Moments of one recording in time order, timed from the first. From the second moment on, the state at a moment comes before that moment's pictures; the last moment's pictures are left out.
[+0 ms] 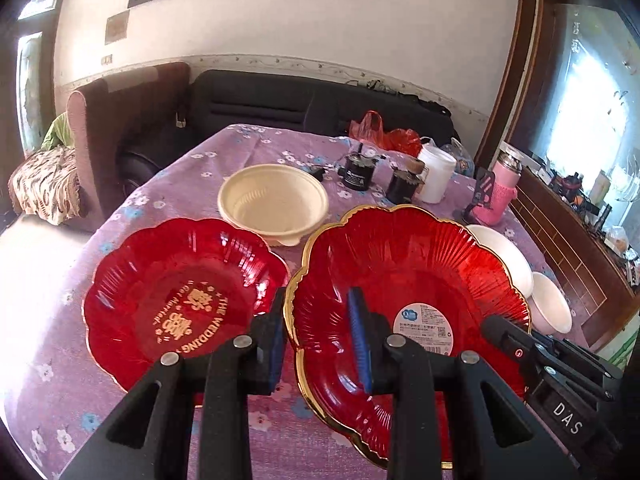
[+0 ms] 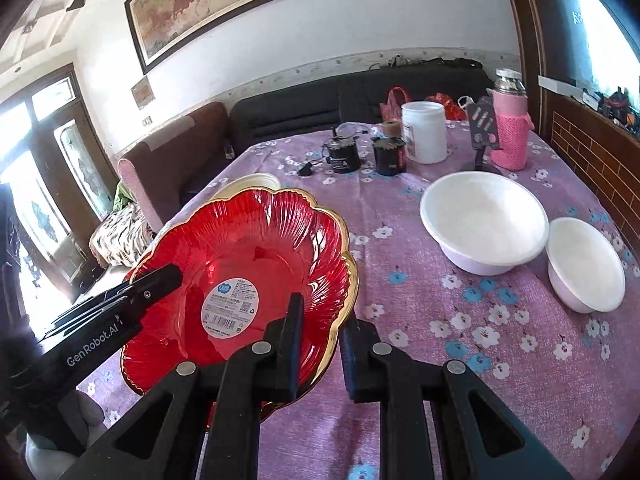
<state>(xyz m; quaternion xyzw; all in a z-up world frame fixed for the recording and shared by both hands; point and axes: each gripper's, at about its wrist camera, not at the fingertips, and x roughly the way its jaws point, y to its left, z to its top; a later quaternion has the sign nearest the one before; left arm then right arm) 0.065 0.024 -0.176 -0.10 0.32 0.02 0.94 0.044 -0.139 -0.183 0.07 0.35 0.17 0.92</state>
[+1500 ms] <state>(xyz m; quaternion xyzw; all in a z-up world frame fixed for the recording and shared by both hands) 0.106 0.187 -0.237 -0.18 0.42 0.14 0.88 0.146 0.069 -0.252 -0.03 0.44 0.25 0.86</state>
